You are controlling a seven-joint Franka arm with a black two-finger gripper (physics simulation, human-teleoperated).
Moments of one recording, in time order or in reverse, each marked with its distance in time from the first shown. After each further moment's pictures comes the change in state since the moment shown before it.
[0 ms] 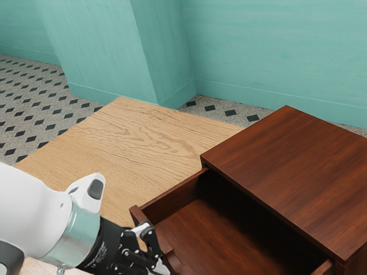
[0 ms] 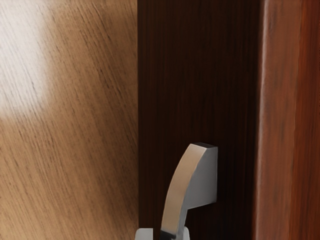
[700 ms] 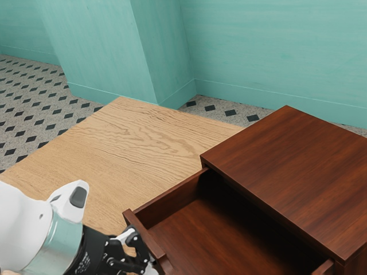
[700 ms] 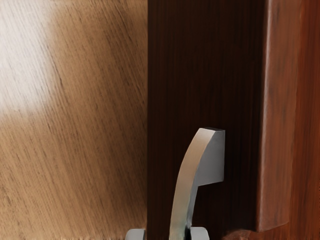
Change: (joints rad) arm 0.001 -0.083 -0.016 -0.021 0.001 -0.052 -0.025
